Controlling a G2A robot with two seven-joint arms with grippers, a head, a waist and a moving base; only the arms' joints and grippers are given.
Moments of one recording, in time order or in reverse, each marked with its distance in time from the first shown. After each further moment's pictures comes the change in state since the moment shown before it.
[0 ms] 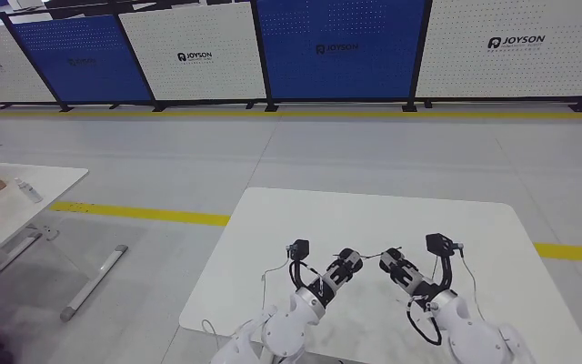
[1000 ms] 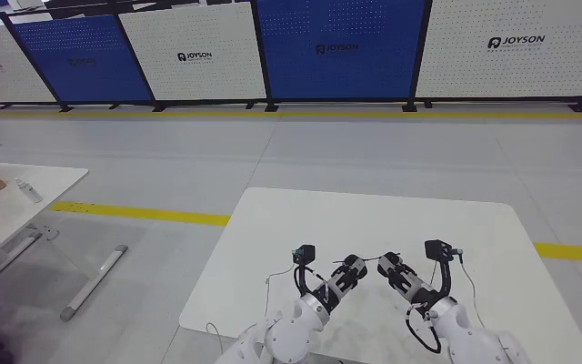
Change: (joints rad) left arm 0.002 -0.010 0.025 0.014 0.041 0.006 -0.002; right arm -0.043 0.005 0.005 -0.025 -0.007 -0.059 -0.022
